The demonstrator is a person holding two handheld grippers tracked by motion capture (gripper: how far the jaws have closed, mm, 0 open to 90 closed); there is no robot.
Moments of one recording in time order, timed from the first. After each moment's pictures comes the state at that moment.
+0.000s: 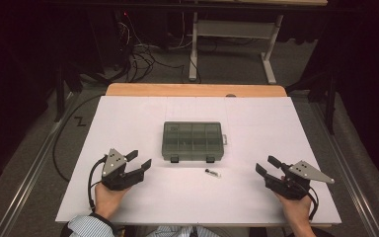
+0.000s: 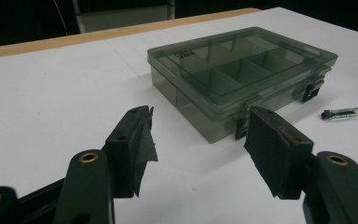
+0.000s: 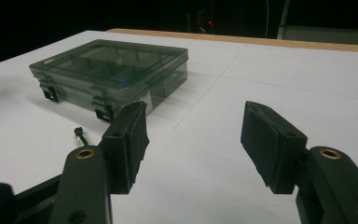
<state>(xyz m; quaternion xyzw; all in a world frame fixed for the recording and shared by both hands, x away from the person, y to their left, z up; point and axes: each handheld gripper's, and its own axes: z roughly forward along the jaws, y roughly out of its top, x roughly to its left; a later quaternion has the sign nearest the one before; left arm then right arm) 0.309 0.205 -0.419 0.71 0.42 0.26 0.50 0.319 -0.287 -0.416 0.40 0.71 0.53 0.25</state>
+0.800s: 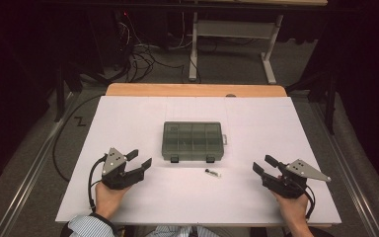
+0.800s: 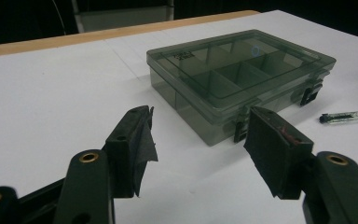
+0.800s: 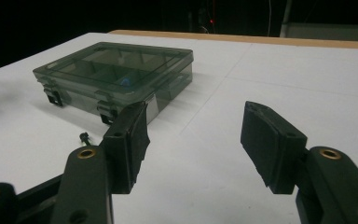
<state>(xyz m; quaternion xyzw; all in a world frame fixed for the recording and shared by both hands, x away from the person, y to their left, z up) 0.311 0.205 -0.418 0.71 0.42 0.26 0.50 0.322 -0.279 -0.415 0.40 0.71 0.53 0.24</state>
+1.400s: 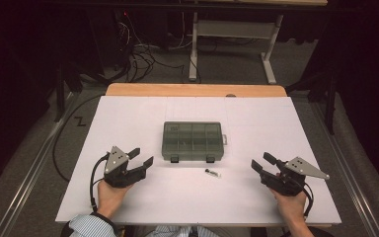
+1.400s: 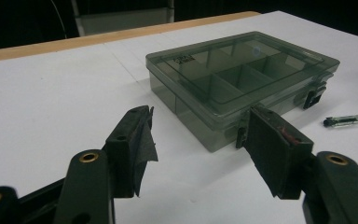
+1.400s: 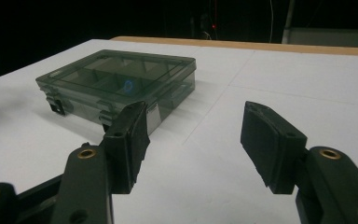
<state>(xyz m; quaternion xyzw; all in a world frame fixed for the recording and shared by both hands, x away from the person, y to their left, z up) 0.318 0.201 -0.419 0.71 0.42 0.26 0.50 0.328 -0.275 -0.413 0.40 0.70 0.54 0.24</state>
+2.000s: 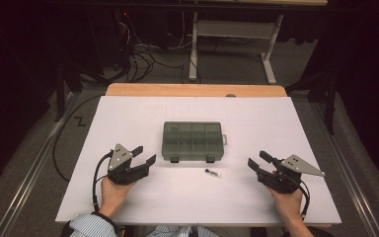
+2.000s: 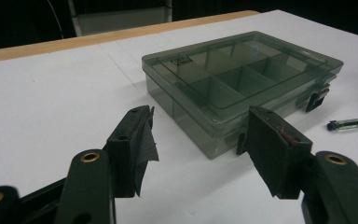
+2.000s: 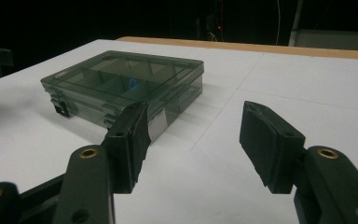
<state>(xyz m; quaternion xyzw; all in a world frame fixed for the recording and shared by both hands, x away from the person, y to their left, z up) 0.326 0.195 -0.420 0.71 0.42 0.25 0.51 0.333 -0.268 -0.413 0.39 0.71 0.54 0.23</state>
